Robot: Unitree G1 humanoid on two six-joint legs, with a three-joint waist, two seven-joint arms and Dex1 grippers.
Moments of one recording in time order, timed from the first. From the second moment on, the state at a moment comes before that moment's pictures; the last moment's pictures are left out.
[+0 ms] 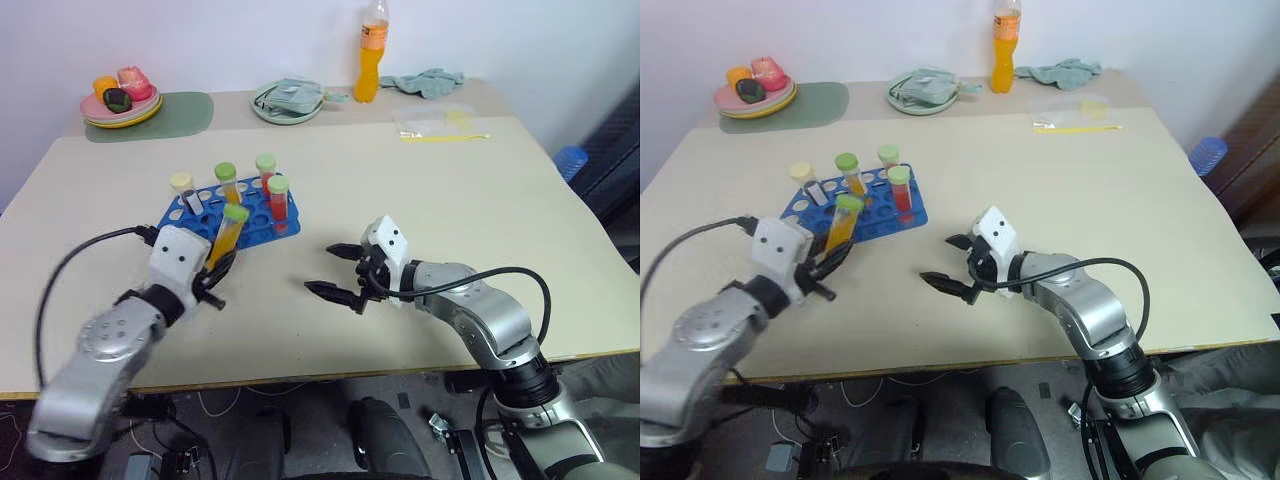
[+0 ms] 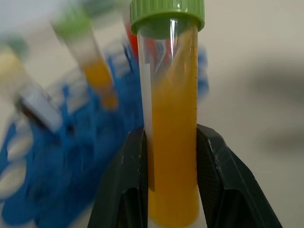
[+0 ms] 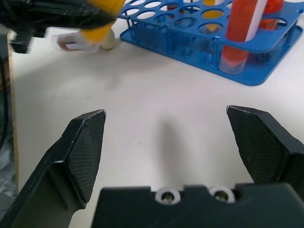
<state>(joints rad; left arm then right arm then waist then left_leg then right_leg) 0.01 0.73 0.22 -0.72 -0.45 0.89 -0.38 -0.43 -0.41 0.24 -0.31 0.40 0.77 0.71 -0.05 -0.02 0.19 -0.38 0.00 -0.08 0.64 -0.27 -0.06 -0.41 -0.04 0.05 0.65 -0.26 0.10</state>
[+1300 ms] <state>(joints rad) -0.63 1.11 -0.44 -0.31 -0.27 1.32 -0.93 -0.44 -0.36 0.27 -0.28 0.39 0.75 0.70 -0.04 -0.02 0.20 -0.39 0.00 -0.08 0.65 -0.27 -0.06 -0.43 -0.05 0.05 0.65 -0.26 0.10</state>
